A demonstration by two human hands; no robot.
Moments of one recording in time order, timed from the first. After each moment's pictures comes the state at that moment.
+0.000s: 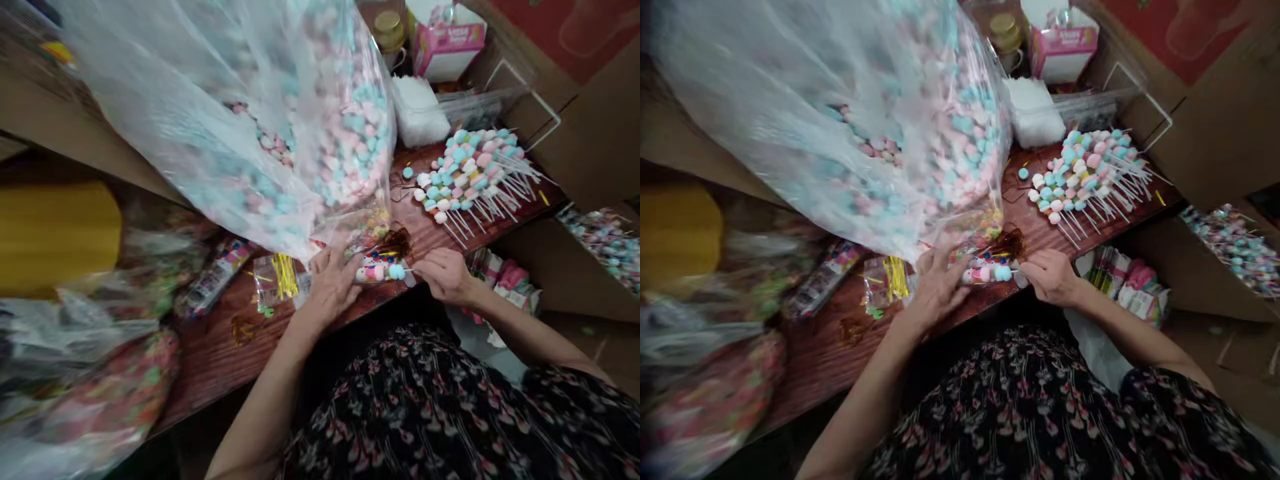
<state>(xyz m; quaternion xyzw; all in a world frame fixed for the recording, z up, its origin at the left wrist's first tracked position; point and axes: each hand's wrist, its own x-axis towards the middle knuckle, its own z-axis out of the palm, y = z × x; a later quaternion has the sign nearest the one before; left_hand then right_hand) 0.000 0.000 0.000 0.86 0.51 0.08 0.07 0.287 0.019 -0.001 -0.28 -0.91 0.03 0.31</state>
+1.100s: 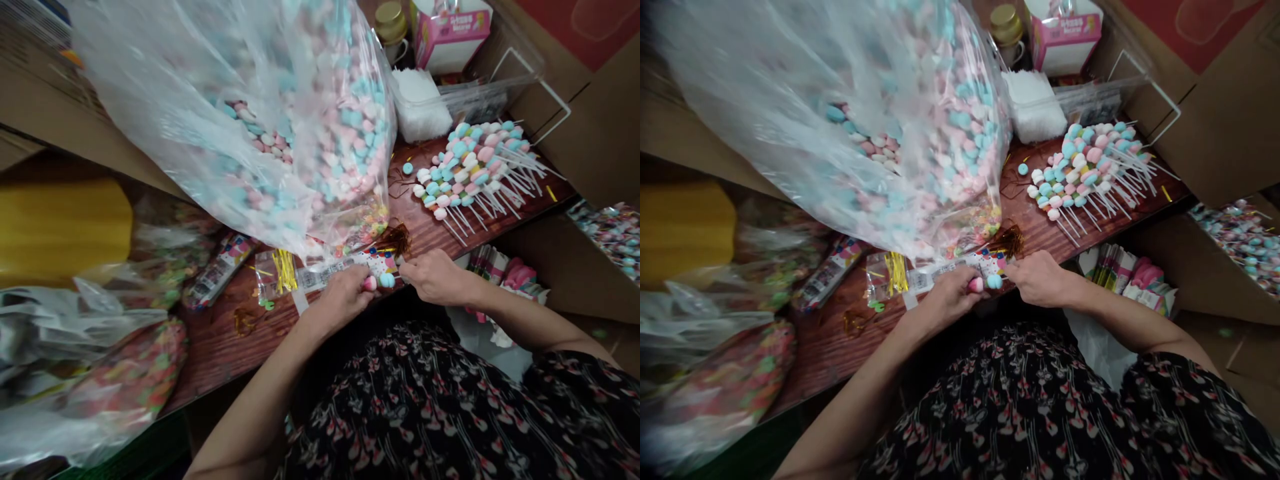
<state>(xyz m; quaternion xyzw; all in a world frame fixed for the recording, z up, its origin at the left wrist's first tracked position) 0.030 -0.012 0.006 0.80 0.52 0.08 0.30 0.264 0.021 0.047 -0.34 -0.93 0.15 -0.08</state>
